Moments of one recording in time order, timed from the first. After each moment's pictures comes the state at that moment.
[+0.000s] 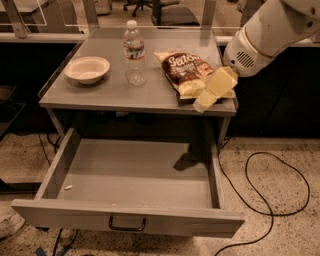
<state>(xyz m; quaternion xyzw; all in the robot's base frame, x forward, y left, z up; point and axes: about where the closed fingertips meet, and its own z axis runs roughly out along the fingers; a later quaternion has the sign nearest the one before) 0.569 -0.138 0.933 -0.48 0.84 0.07 0.25</state>
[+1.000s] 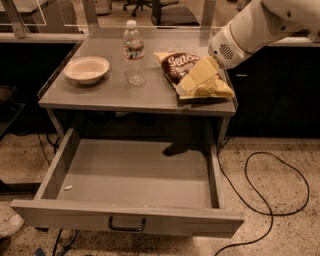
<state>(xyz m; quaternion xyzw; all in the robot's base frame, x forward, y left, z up) 0.624 -0.103 0.929 -0.44 0.84 0.13 0.30</state>
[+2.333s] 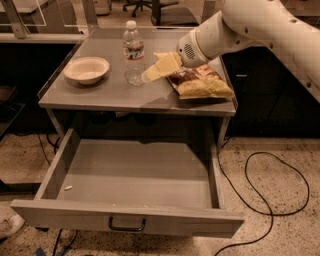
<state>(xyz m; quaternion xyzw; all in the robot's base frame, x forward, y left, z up) 0.678 -0.024 0.918 -0.38 0.83 0.21 0.36</state>
